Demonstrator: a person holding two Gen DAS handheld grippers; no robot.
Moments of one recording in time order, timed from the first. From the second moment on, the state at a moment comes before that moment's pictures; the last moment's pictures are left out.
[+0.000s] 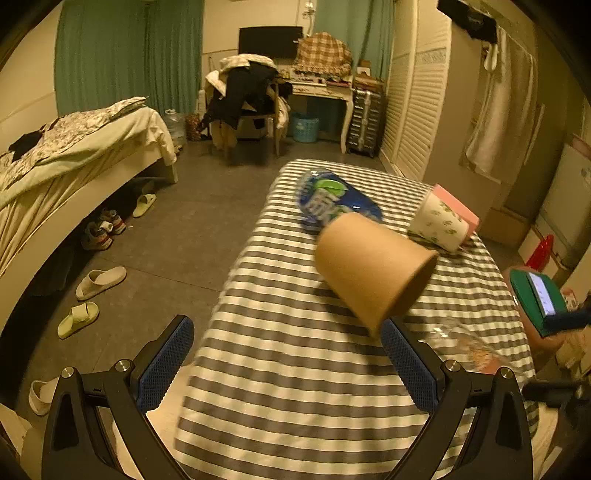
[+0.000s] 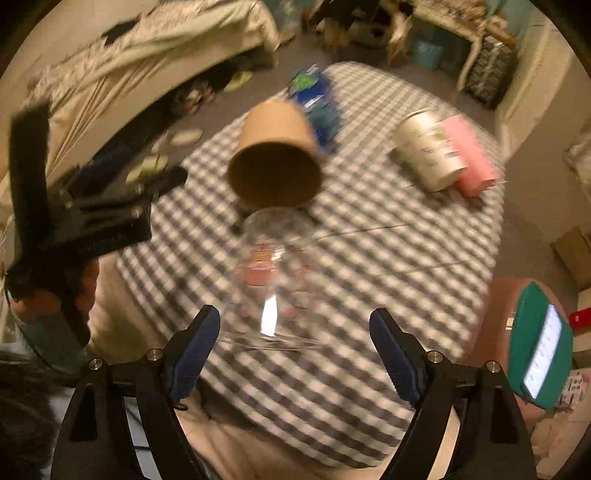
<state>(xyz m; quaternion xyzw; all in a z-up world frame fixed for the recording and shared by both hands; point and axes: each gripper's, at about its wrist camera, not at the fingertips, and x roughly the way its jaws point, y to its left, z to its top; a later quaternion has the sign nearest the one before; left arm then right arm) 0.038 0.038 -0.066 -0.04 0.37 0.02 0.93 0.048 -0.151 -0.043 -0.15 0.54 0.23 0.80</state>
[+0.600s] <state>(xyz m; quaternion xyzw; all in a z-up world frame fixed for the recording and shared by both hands) 0.100 -0.058 -0.088 -0.08 0.57 -0.07 0.81 0.044 -0.251 -0.057 -0.09 0.46 0.20 0.86</state>
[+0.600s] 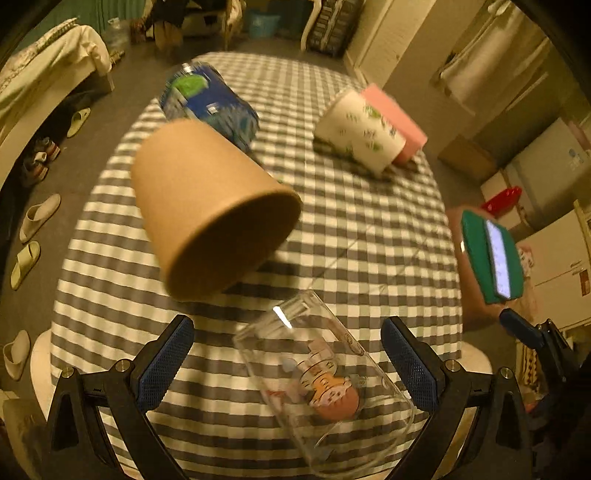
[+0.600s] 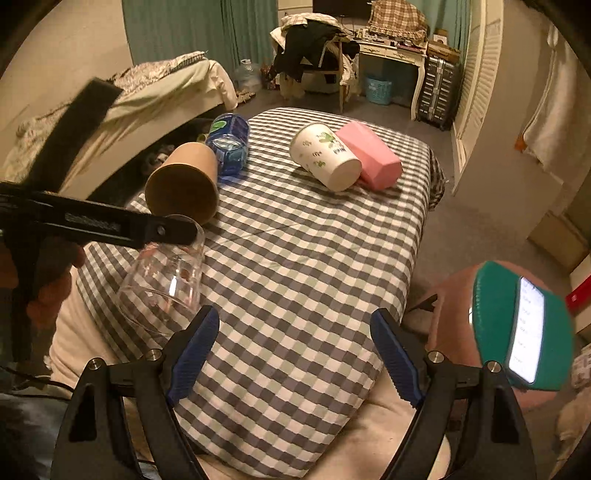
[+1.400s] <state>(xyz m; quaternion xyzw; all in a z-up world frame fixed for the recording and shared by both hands) 0.096 -0.091 -0.046 0.02 0.47 -0.08 0.88 0.047 -0.283 -0.062 -0.03 0.45 0.18 0.87</state>
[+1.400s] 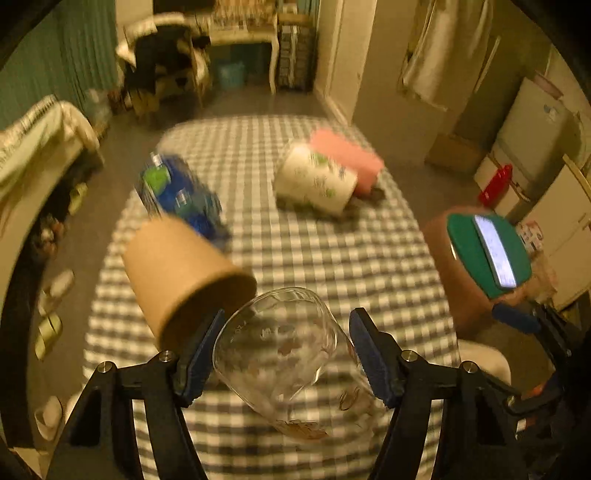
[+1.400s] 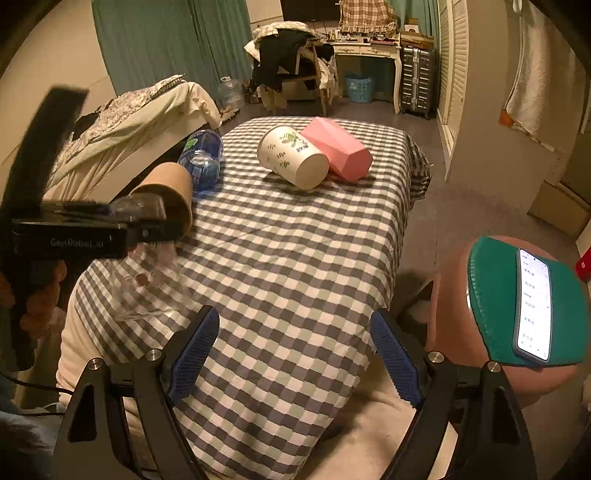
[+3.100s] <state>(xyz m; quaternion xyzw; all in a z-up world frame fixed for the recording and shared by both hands) 0.034 0.041 -0.080 0.00 0.36 0.02 0.93 0.031 -0.125 -0.126 0.04 0.41 0.12 0.90</state>
